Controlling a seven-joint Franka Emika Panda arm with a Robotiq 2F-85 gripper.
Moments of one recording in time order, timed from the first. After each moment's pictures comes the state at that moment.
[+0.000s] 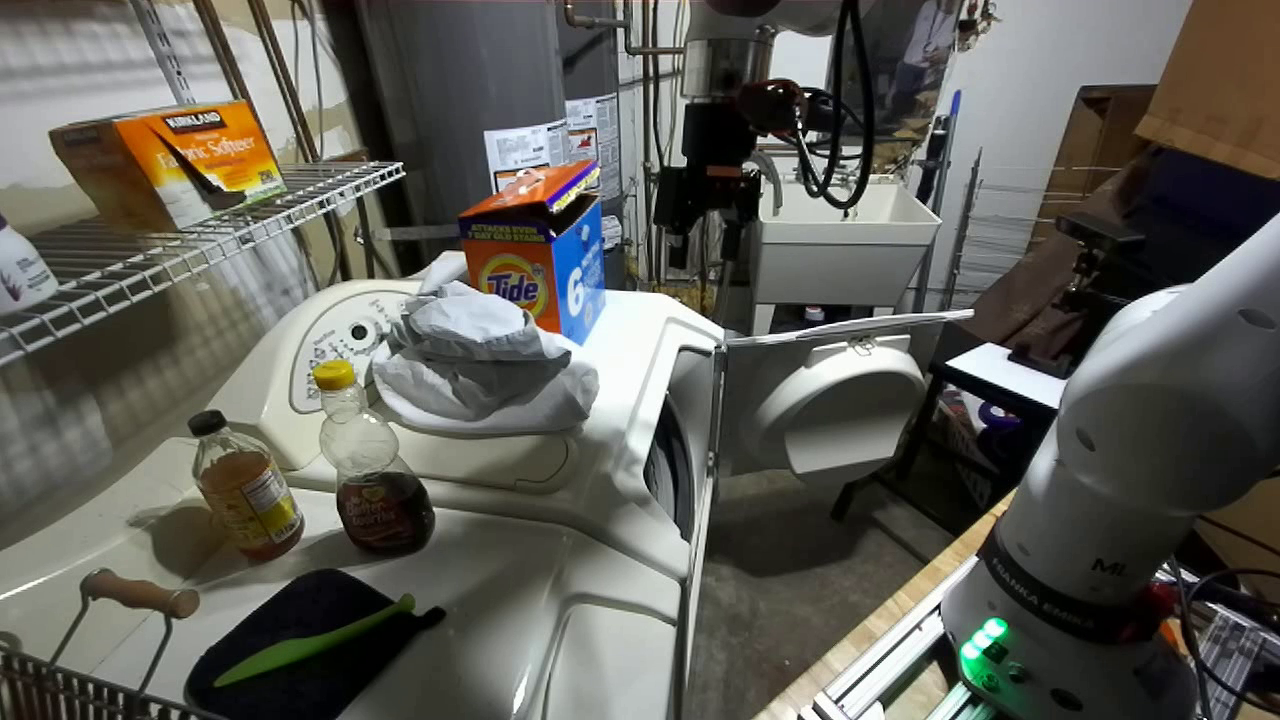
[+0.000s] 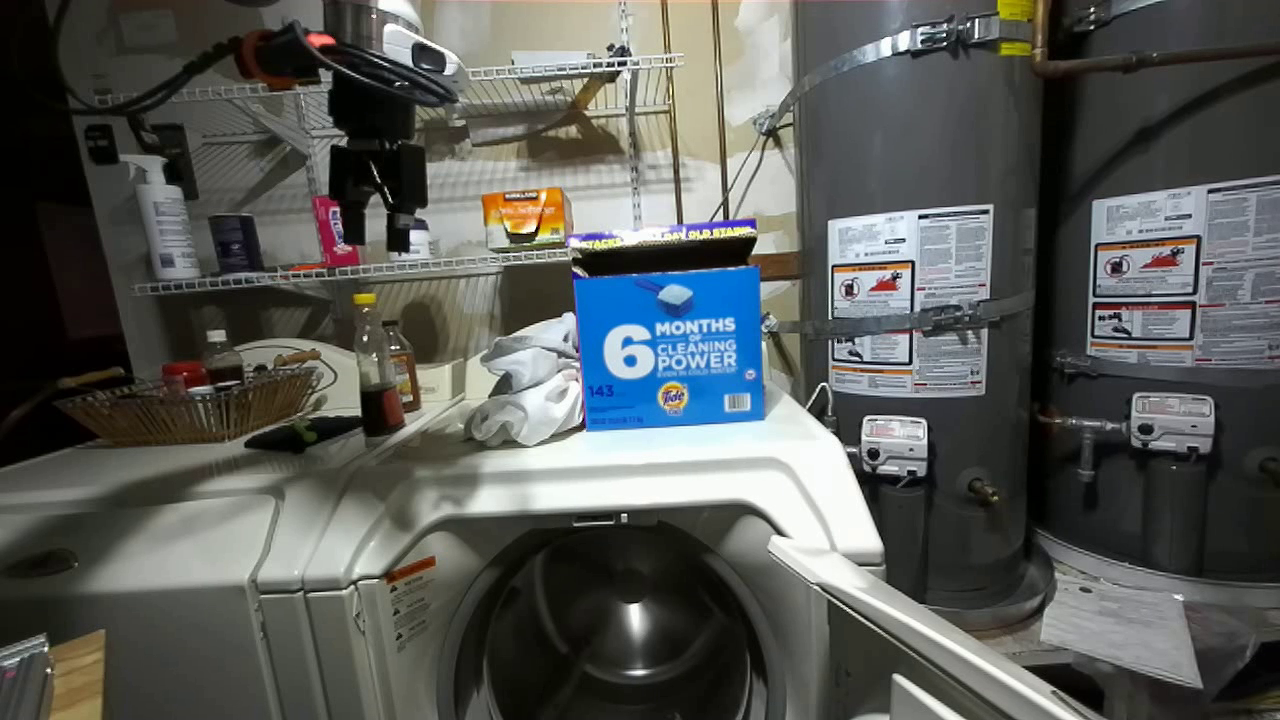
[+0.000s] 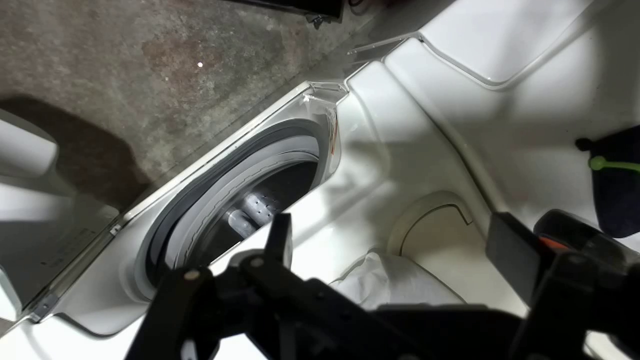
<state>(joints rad) 0.14 -0.44 0.06 -2.33 0.19 1.84 0.01</state>
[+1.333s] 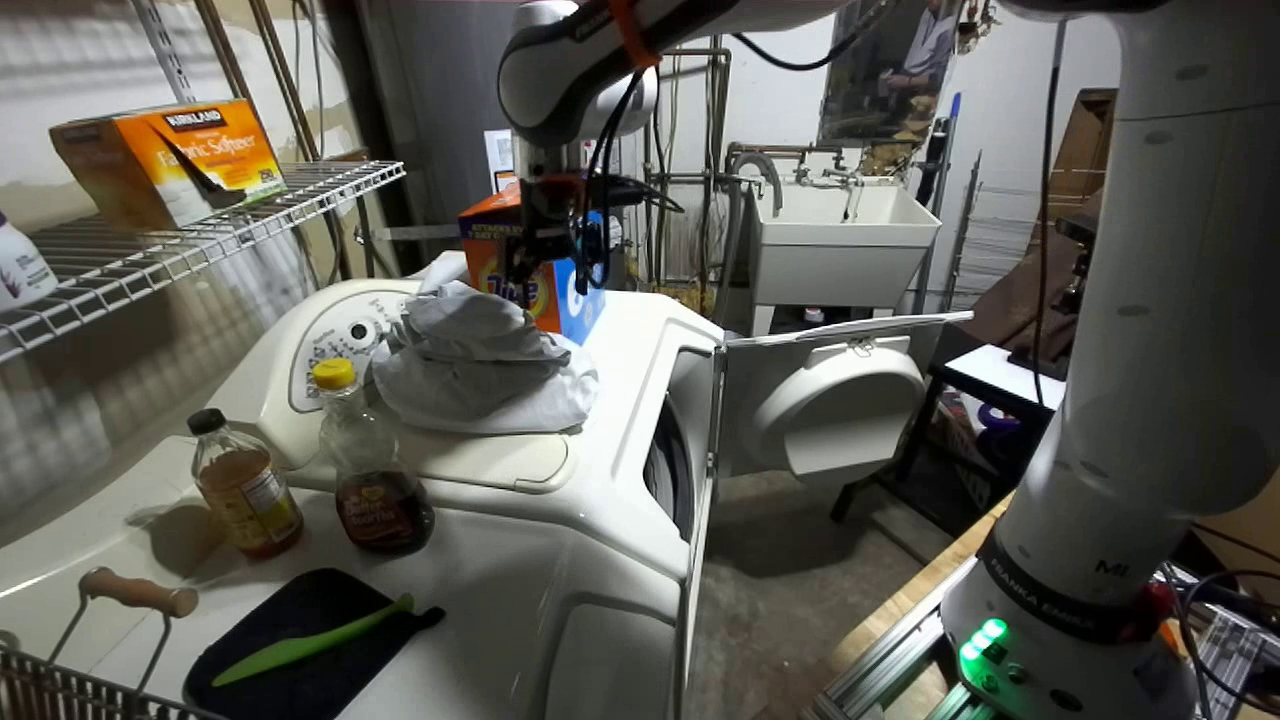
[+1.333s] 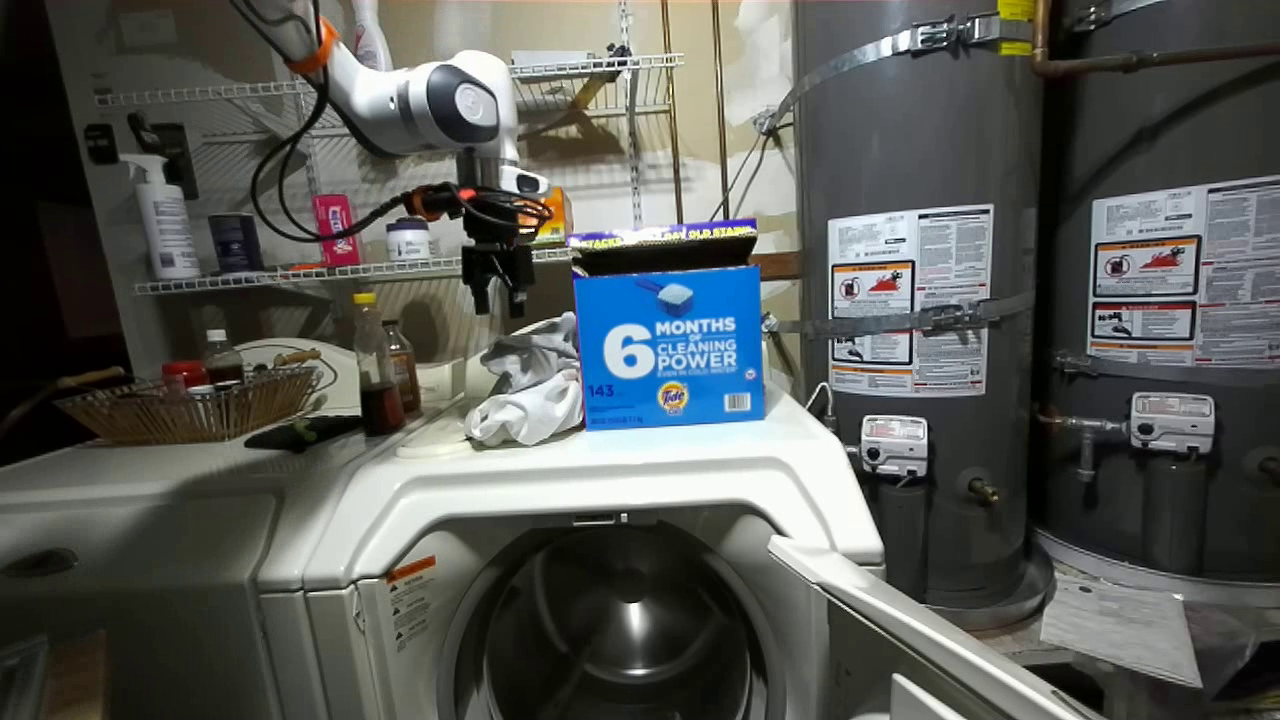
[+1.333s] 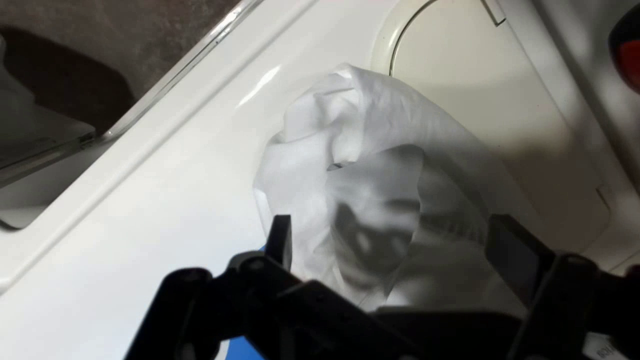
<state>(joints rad) 0.20 0.25 0.17 -1.80 0.01 2.08 0.32</state>
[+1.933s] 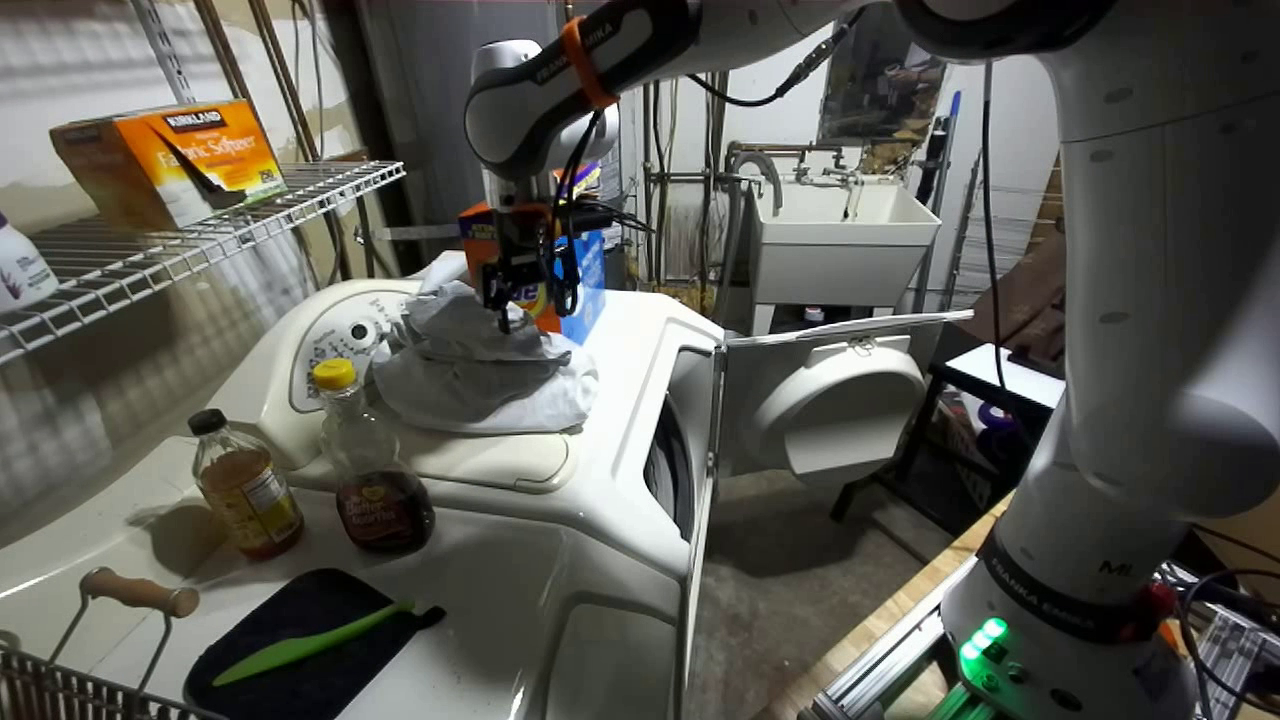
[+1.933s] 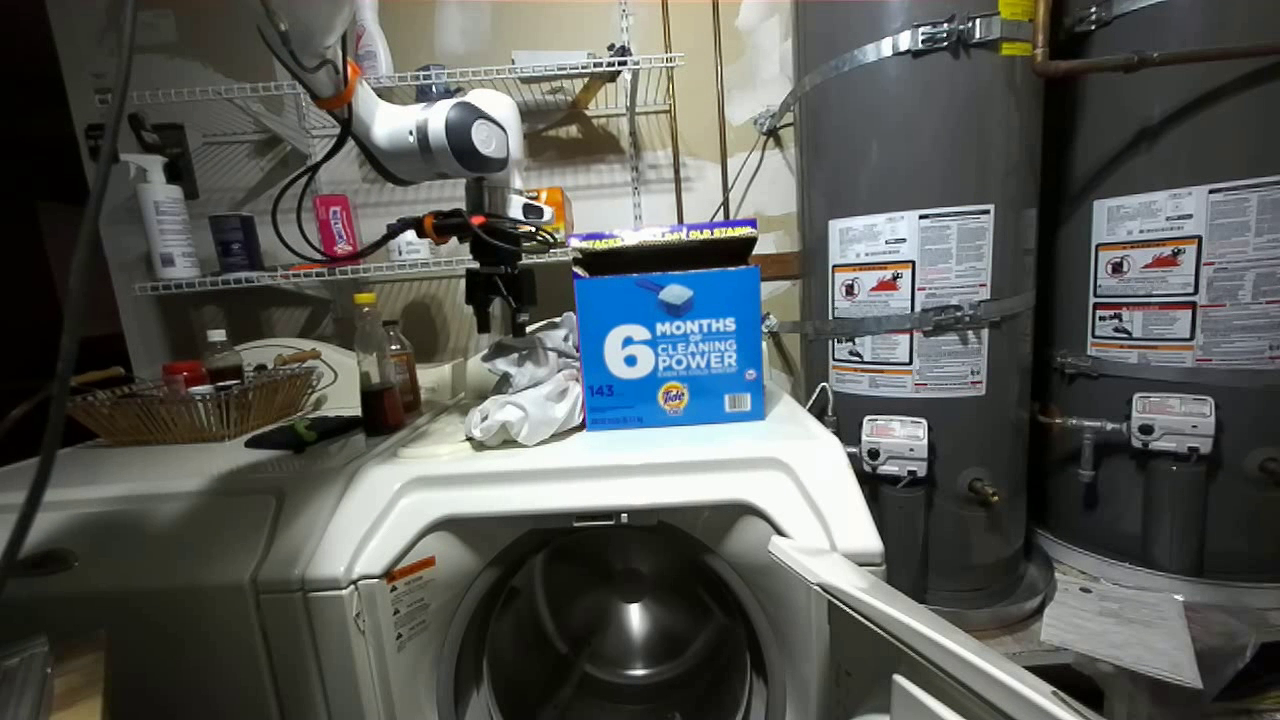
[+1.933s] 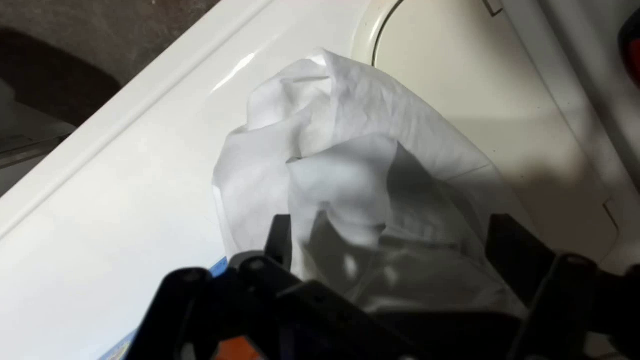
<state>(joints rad) 0.24 0.38 0.17 -1.68 -0.02 2.05 0.33</state>
